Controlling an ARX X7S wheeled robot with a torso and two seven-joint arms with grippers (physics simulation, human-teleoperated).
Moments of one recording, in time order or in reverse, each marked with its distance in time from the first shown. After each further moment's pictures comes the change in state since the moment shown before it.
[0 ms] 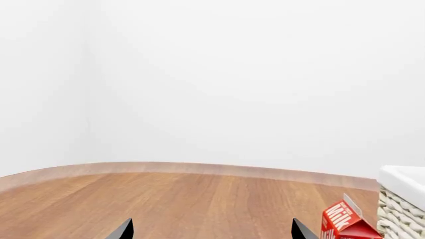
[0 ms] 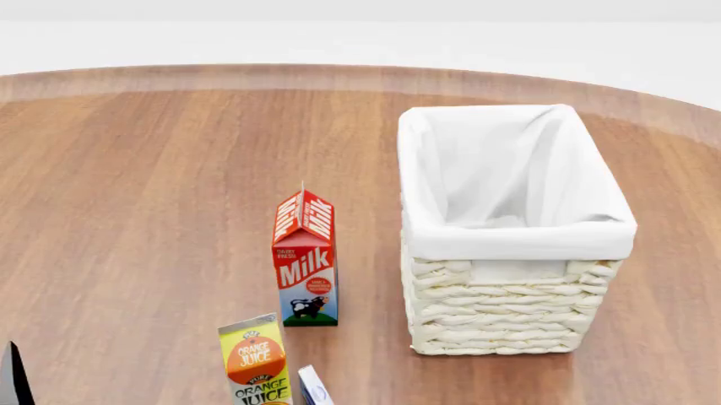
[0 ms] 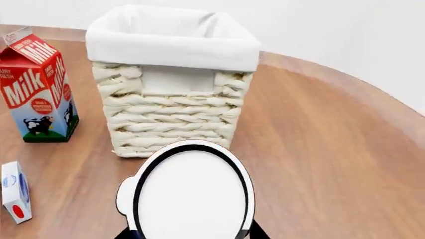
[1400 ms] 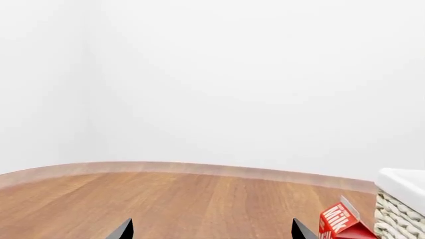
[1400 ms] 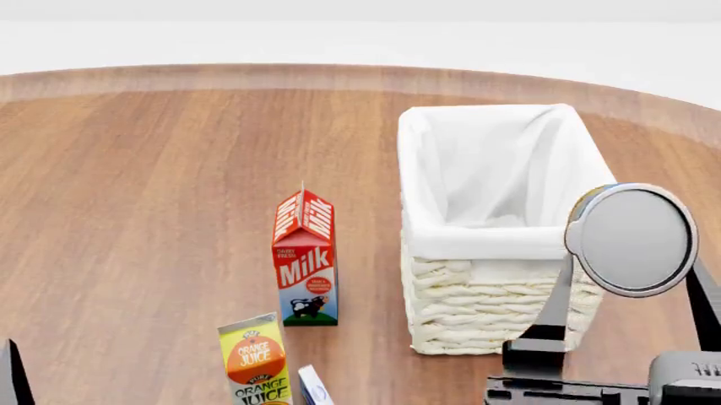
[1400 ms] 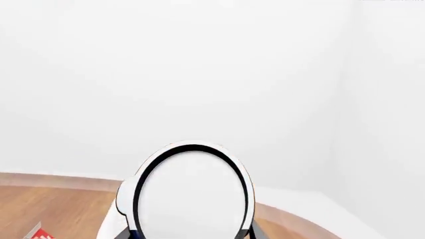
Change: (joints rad) left arm -0.003 -0.015 0.010 0.003 -0.022 0.007 -0.017; right arm 0.406 0.120 0.075 -0.371 0.140 0.256 0.211
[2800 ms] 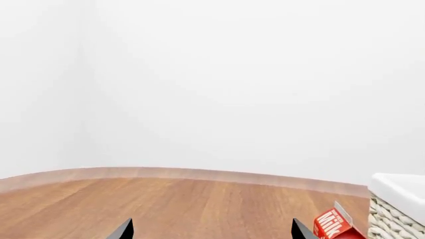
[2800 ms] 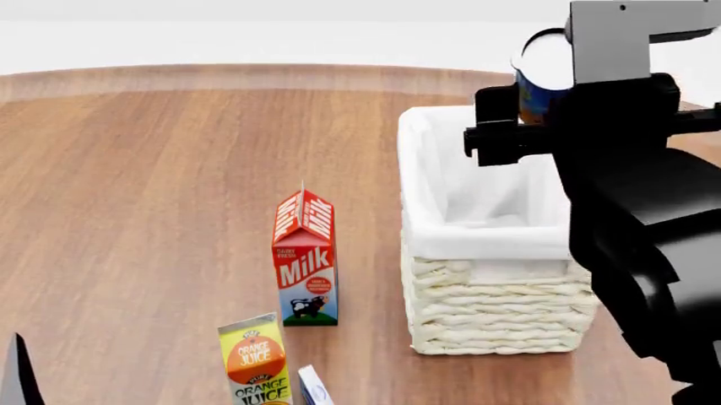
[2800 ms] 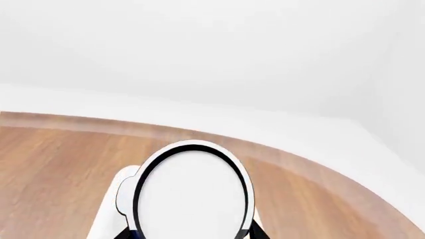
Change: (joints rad) left arm -0.018 -0.013 0.028 0.003 0.003 0.008 -0.014; right arm 1.050 -0.277 -0.438 1.186 -0.031 0.220 -0.384
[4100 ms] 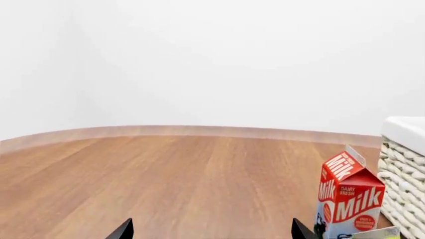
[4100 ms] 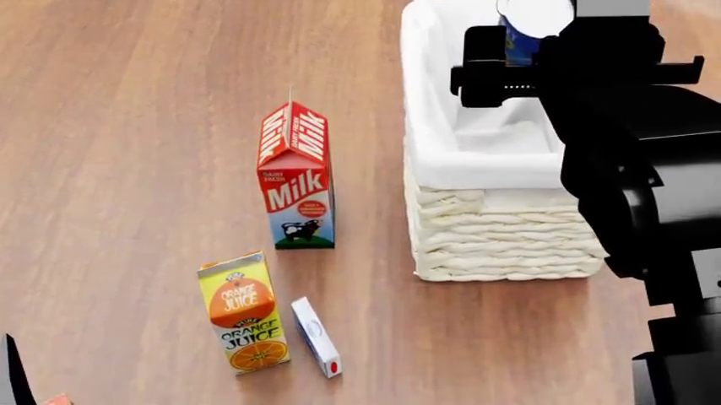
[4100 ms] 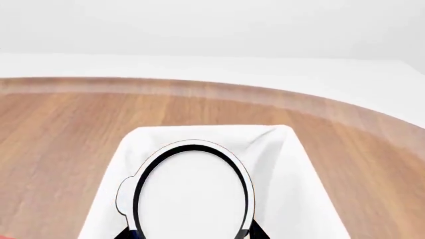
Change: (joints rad) left arm 0.020 -0.010 0.010 -0.001 0.024 0.060 -0.016; right arm 0.166 -0.094 -0.005 0.293 -0.011 -0.103 -0.120
